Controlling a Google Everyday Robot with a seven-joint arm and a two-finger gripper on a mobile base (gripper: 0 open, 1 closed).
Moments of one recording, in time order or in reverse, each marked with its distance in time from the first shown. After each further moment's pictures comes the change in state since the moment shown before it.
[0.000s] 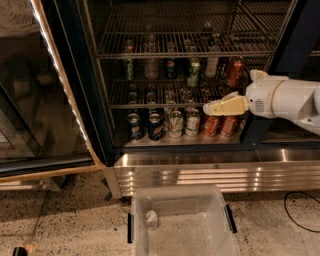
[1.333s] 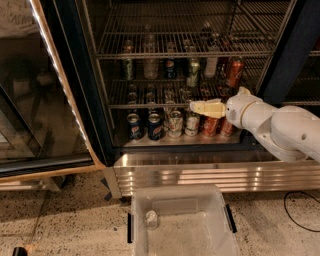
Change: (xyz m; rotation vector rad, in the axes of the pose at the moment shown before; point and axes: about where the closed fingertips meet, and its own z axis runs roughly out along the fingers) arm 0.041 -0.022 0.076 0.146 -0.152 0.237
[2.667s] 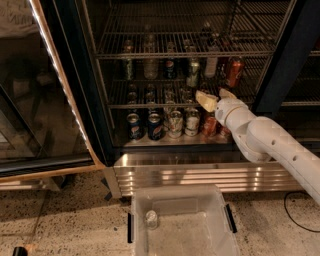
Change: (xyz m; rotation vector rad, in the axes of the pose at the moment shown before) arm 0.030 -0.044 0.072 0.120 -0.153 0.131
